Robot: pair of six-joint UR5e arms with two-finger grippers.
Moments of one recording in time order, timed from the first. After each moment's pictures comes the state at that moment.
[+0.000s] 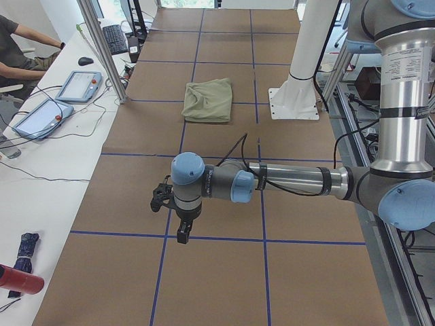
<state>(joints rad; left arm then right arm) -1.55 -1.50 -1.69 -1.66 -2.26 0.06 1.57 -1.68 1.70 -1.61 2.37 0.03</state>
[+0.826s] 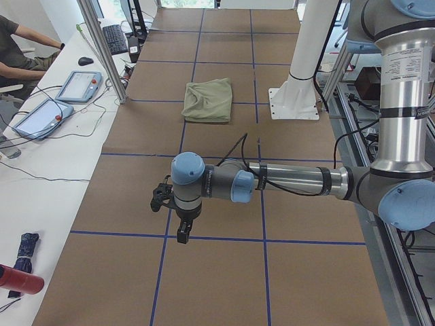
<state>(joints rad) -1.55 -1.50 -1.69 -1.66 -2.26 0.06 1.57 -1.67 1.70 -1.61 2.37 0.04</state>
